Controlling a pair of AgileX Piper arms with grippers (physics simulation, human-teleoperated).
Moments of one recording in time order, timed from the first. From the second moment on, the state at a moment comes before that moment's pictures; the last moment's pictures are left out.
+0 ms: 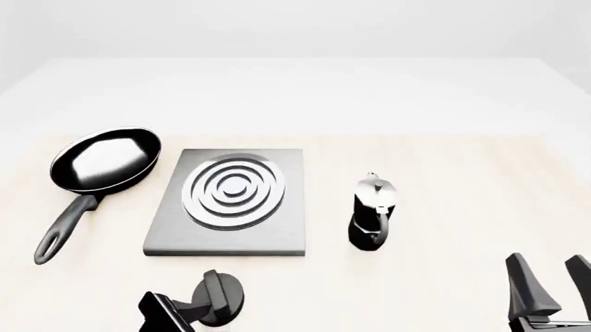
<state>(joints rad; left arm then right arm) -0.78 1.42 0.00 -0.72 -0.05 0.00 0.00 0.00 0.00 0.06</state>
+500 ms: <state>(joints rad) -0.80 1.43 -0.04 -0.73 -0.02 0.01 0.00 0.00 0.01 0.08</state>
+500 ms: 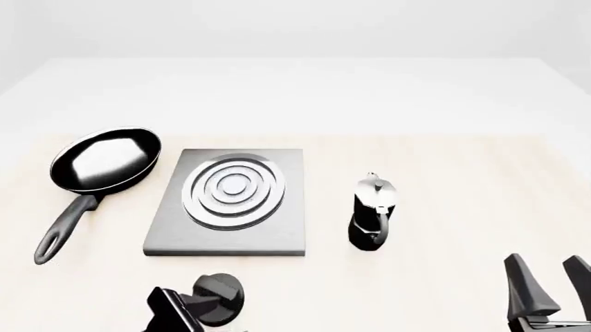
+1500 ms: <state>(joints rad) -0.58 0.24 -0.18 0.25 0.01 0.04 0.01 -0.01 -0.01 0.04</state>
